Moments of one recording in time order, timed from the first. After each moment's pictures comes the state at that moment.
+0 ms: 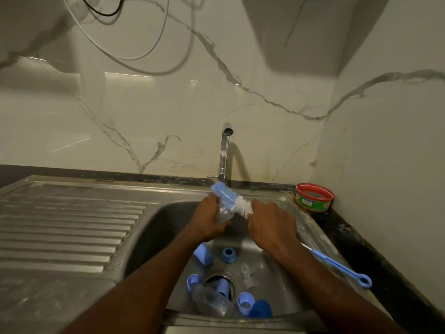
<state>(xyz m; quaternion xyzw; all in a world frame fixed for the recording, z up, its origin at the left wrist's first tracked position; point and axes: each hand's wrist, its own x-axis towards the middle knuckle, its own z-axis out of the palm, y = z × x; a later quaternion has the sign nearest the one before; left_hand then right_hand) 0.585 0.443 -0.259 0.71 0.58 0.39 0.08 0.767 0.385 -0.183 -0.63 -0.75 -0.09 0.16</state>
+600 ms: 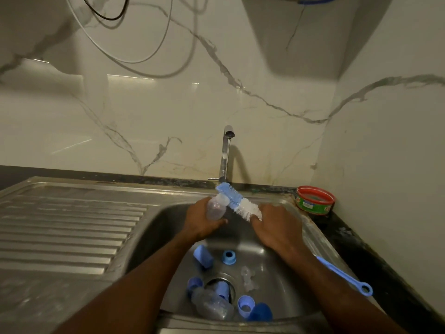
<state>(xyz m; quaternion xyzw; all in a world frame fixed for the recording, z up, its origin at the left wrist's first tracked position) 0.576 0.430 -0.248 0.63 0.61 0.46 0.14 0.779 0.396 -0.186 -0.64 -0.74 -0.05 0.20</state>
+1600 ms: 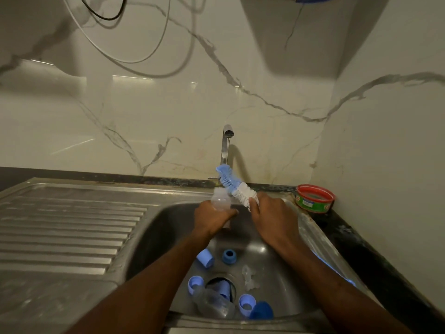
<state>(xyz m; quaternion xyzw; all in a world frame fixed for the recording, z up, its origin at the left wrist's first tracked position) 0.607 0.429 -0.243 0.53 0.60 0.53 0.29 0.771 0.402 -0.181 -0.61 -0.74 -0.08 0.26</state>
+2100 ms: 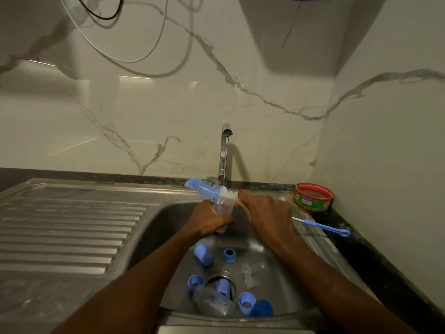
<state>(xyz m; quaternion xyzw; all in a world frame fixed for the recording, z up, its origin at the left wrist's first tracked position) 0.586 0.433 -0.241 0.64 0.59 0.41 0.29 0.769 0.412 -0.182 -0.53 -0.82 -0.09 0.19</state>
